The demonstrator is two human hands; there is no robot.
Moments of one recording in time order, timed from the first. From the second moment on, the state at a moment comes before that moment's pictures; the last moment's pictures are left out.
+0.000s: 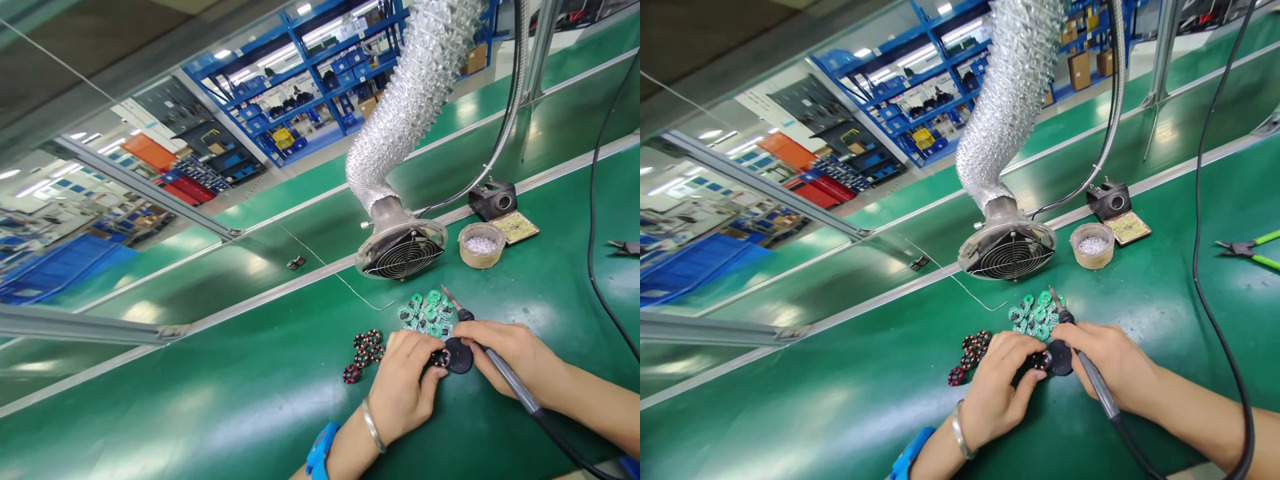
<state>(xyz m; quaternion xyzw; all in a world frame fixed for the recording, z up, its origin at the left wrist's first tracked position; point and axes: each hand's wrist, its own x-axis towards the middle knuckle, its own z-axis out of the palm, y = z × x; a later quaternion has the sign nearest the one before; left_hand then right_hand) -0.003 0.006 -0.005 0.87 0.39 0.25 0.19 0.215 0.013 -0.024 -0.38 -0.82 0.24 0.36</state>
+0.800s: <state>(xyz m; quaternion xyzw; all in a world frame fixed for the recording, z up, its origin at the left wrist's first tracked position) -0.009 0.015 -0.012 0.78 0.36 0.40 0.32 0.210 0.004 -0.026 -0.28 -0.88 0.15 0.35</state>
